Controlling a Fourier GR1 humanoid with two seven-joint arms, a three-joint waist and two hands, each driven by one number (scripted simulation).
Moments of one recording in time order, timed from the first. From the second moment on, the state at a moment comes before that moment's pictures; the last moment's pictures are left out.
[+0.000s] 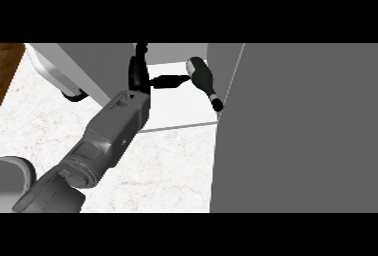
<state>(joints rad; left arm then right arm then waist) -1.18 0.06 -0.43 -0.02 0.71 0.61 -0.60 0.03 -0.12 -0.19 -2.32 -0.48 0.39 0.32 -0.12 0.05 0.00</state>
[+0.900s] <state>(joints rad) -1.17 0.01 -0.39 -0.06 0.73 0.54 -0.72 0.04 -0.11 -0.17 -2.32 -0.47 0.38 0.32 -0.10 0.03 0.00</state>
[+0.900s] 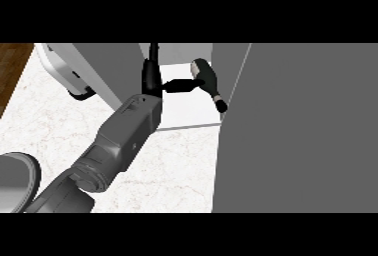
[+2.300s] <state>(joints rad) -0.61 0.01 -0.72 -0.98 0.79 0.73 -0.73 0.10 -0.11 -0.17 -2.35 -0.42 0.32 0.33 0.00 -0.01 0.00</state>
